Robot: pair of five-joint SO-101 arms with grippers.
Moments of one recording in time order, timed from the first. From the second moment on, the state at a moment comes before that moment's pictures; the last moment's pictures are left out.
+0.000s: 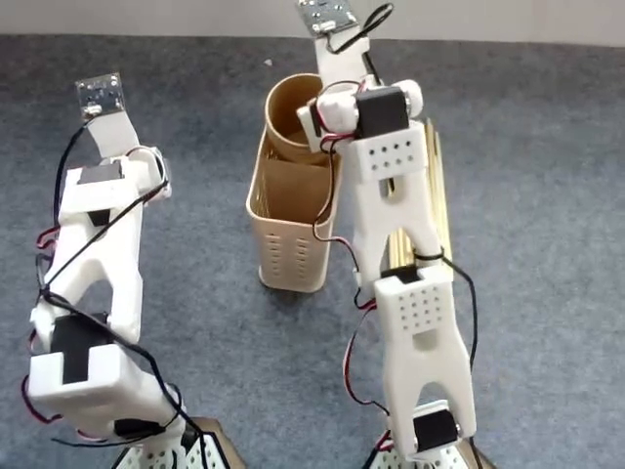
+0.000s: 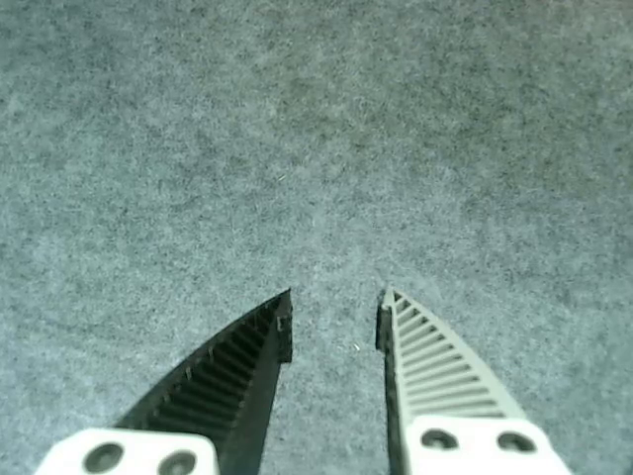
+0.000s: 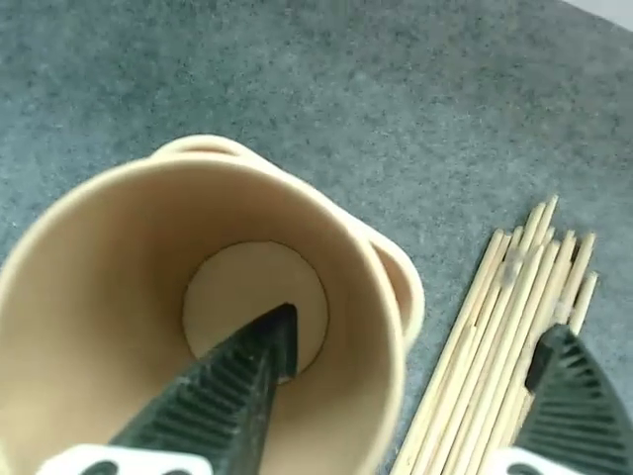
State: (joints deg) left arm -16.8 5.0 18.9 39.4 11.6; right arm -21.0 50.0 -88.3 100.0 9.4
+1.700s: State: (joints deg) left arm -16.8 5.0 18.9 39.4 11.6; right arm 0.4 42.8 -26.5 77.3 19.3
